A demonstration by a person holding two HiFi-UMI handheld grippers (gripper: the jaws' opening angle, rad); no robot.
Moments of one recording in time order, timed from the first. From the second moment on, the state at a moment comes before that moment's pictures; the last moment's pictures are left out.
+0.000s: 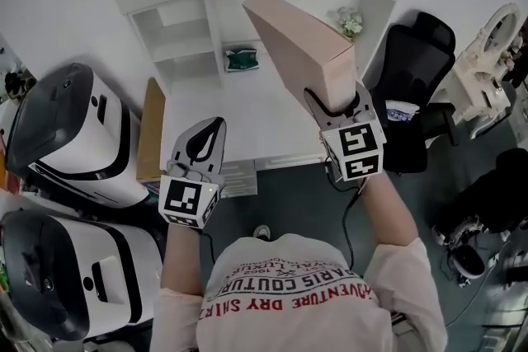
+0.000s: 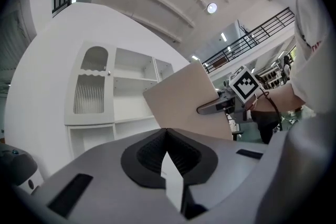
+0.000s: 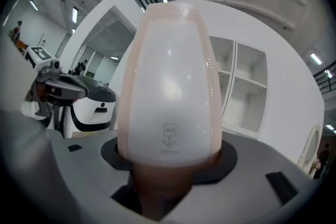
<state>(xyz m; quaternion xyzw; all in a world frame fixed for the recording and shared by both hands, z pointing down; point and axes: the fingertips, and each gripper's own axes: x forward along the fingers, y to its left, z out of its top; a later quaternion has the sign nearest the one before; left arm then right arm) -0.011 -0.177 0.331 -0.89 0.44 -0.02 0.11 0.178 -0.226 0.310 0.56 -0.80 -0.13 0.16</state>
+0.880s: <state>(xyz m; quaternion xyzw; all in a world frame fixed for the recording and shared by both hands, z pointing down) -0.042 -0.273 0.332 -0.90 0.43 -0.03 0.12 0.137 -0.417 0.185 0.55 -0.59 -0.41 0.43</state>
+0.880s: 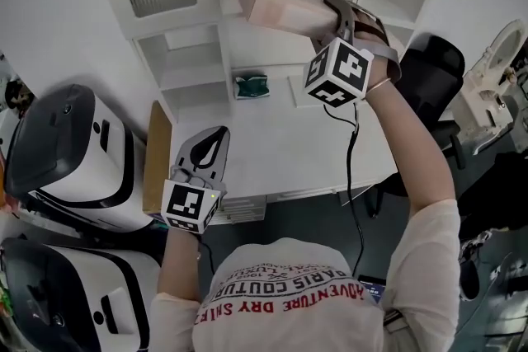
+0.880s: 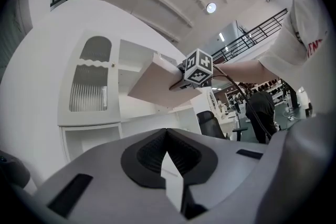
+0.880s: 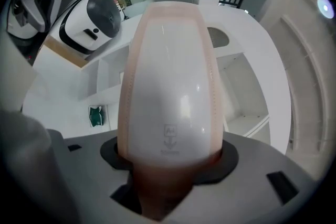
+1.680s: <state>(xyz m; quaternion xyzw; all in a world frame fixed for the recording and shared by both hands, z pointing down) -0.043 -0.337 0.341 -0.87 0.47 -0.05 0.11 0.114 -0.538 0.247 0.44 -0.55 -0.47 0.53</state>
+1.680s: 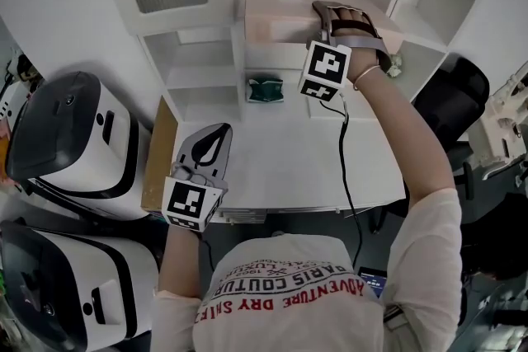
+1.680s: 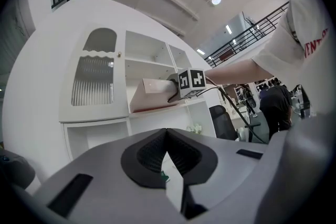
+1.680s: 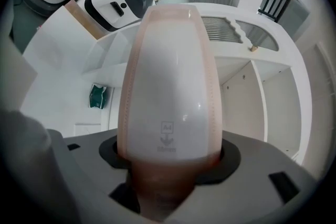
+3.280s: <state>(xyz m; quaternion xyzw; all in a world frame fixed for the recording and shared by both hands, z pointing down) -0.048 -0.433 0.364 -0.85 0.52 -0.06 0.08 0.091 -0.675 0.295 0.40 -0.58 -0.44 0.56</state>
